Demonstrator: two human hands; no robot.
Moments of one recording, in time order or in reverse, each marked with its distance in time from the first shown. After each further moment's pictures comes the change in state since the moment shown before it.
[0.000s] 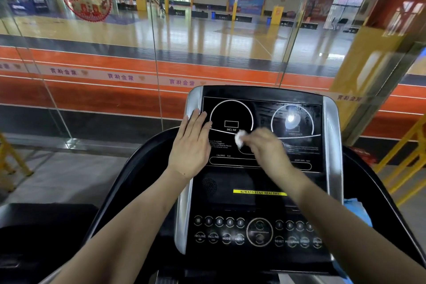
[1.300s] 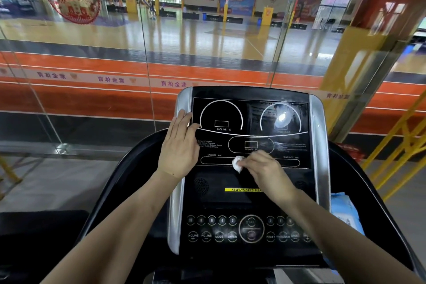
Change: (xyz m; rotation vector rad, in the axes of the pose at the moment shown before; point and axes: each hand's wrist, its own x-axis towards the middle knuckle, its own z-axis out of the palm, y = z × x) left_hand -0.002 0.001 -0.006 -0.161 0.005 -0.071; right_hand -0.067 0.009 0.000 0.041 -0.099 -0.026
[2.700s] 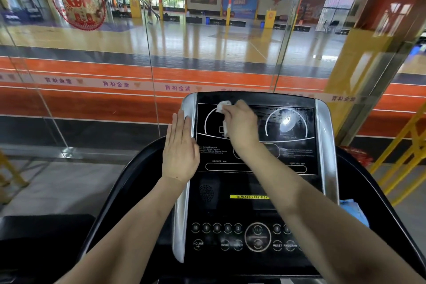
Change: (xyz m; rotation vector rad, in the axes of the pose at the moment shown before) left_hand 0.006 0.001 -0.002 -0.033 -0.036 -0.251; right_hand 0.158 -0.031 0.015 -0.060 0.150 0.468
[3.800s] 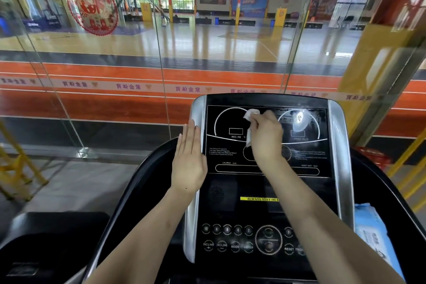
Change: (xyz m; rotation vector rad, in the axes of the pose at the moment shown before) left_hand -0.022 -0.006 0.000 -0.050 -0.064 0.038; right_hand -0.022 0.021 -0.012 0.073 0.091 0.225
